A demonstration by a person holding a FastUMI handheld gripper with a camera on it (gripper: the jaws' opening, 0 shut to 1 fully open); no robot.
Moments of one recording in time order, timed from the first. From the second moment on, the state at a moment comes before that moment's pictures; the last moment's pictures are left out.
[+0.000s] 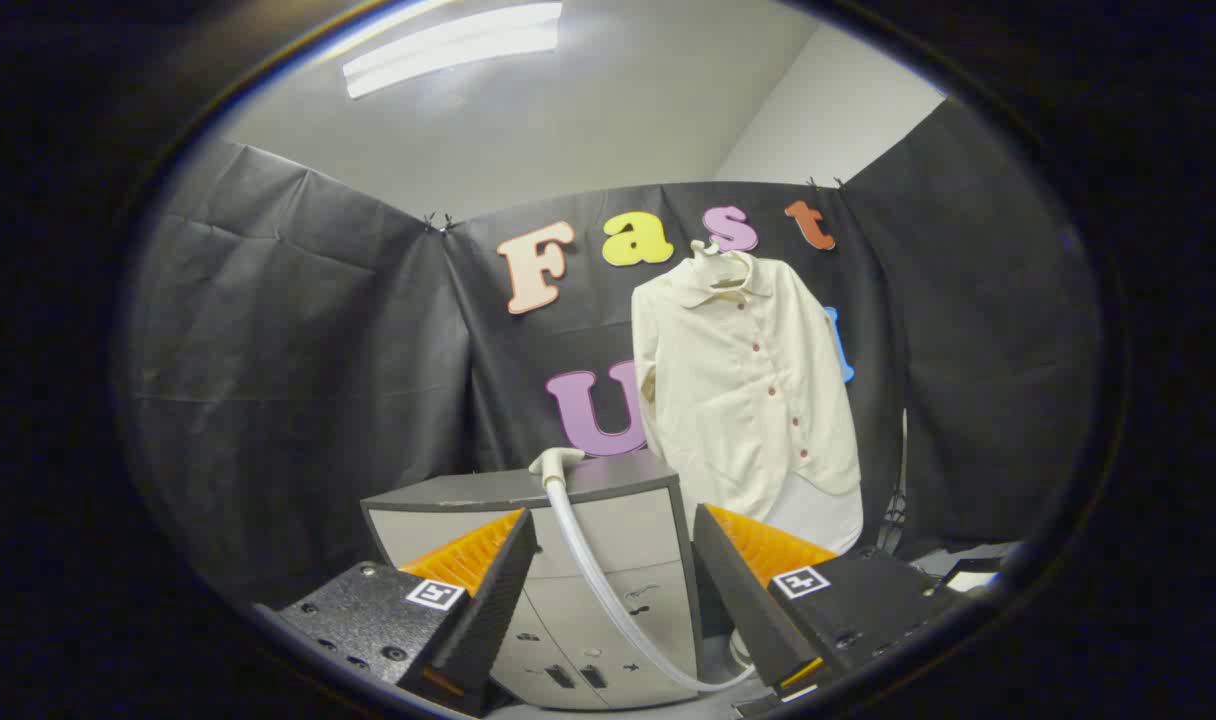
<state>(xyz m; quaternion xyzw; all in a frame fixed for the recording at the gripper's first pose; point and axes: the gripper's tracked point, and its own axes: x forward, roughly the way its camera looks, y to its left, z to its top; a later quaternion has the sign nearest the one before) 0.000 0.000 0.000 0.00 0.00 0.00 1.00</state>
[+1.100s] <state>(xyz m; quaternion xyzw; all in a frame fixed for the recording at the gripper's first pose) 0.063 0.044 0.012 -0.05 0.01 0.04 1.00</state>
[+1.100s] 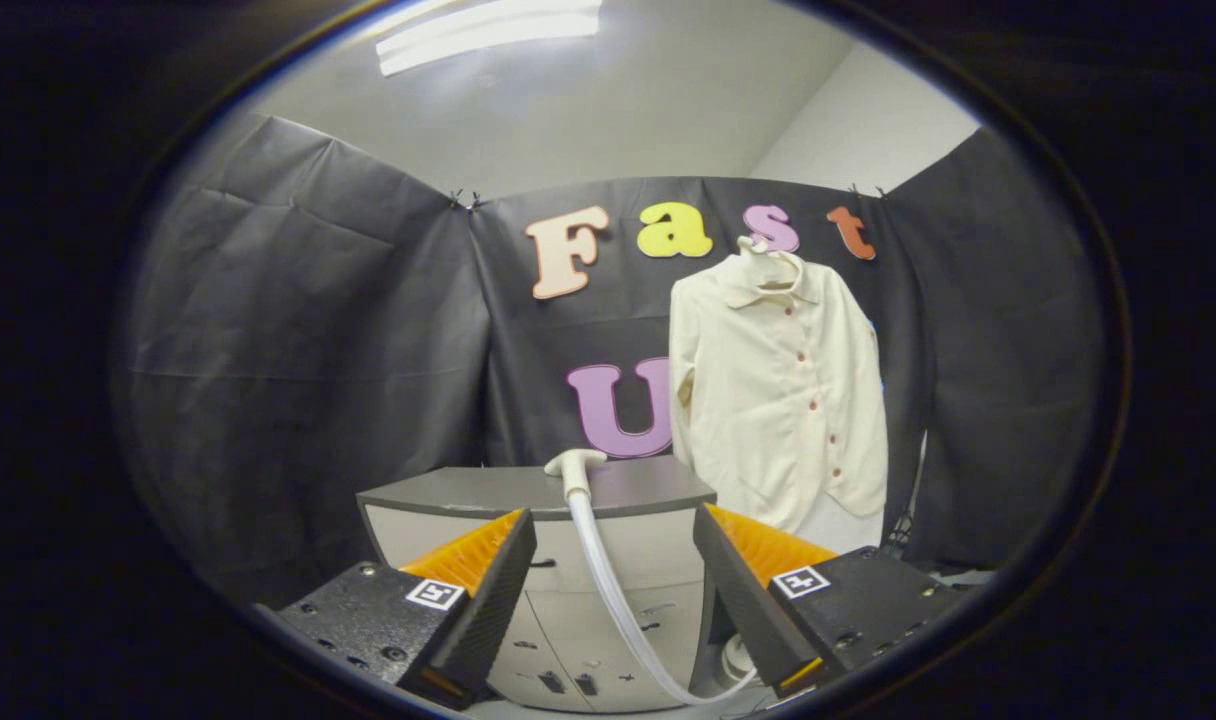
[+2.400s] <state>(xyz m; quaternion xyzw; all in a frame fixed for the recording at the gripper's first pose) 0.352 0.127 -0.114 -0.10 0.38 0.09 0.92</state>
